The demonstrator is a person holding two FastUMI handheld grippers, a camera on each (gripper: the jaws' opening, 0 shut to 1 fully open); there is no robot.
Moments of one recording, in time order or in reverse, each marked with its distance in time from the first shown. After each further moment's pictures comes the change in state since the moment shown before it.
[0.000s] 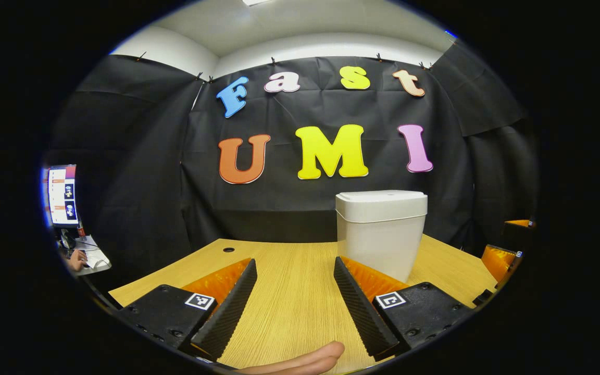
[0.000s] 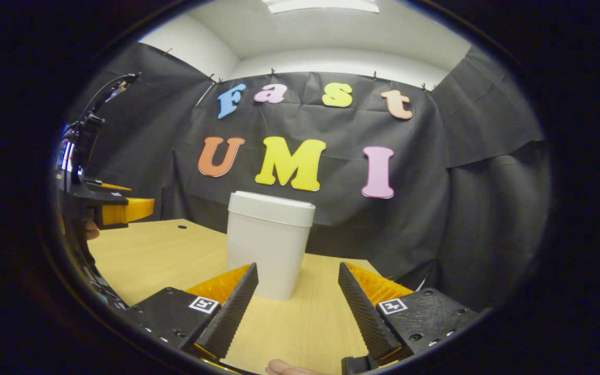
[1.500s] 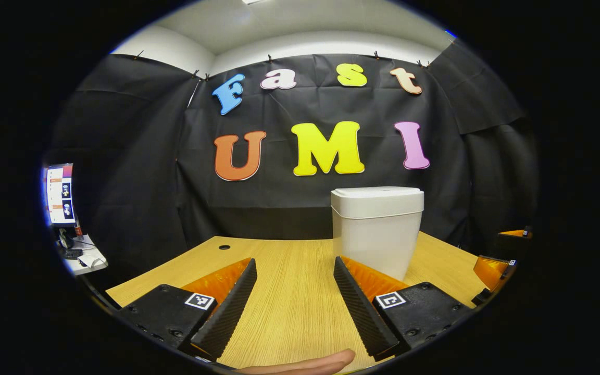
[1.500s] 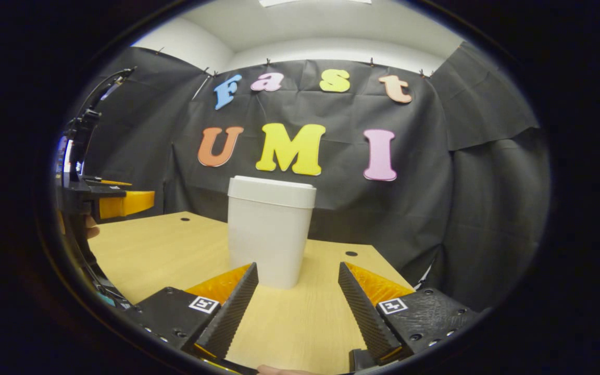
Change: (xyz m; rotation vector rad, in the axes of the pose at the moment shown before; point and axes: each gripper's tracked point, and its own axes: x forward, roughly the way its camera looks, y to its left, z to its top) left arm 0.003 -0.007 -0.006 0.003 0.016 -0.014; right arm 0.005 0.000 -0.026 0.024 0.075 0.012
